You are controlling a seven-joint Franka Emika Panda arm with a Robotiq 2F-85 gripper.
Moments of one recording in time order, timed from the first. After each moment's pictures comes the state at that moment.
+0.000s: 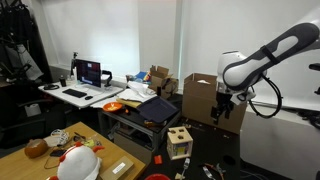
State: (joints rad) arm -0.08 0.28 -0.06 -2.11 -0.03 2.35 0.01
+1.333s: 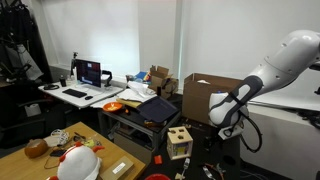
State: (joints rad) arm -0.11 0.73 -0.03 -1.96 0.10 2.58 0.01
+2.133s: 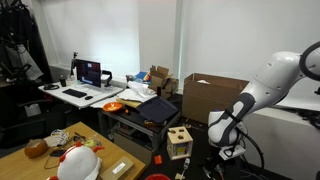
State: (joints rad) arm -0.15 0.89 0.06 -1.95 0.15 2.58 0.01
